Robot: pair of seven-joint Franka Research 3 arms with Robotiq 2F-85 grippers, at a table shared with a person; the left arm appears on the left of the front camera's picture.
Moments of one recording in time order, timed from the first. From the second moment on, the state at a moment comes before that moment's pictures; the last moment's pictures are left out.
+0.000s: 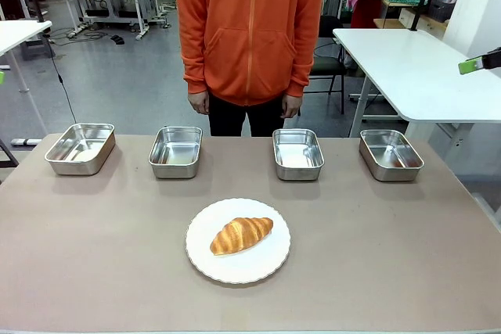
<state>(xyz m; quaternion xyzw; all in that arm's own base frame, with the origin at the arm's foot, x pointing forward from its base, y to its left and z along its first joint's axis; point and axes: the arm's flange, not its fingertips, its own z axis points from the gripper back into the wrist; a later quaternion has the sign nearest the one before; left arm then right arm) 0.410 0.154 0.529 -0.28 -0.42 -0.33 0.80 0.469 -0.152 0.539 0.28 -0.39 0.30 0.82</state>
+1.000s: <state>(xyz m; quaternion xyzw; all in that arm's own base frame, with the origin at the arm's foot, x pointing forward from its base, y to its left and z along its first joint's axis) 0.410 0.154 0.529 -0.28 -0.42 -0.33 0.80 0.469 -0.152 0.539 0.28 -0.39 0.30 0.82</state>
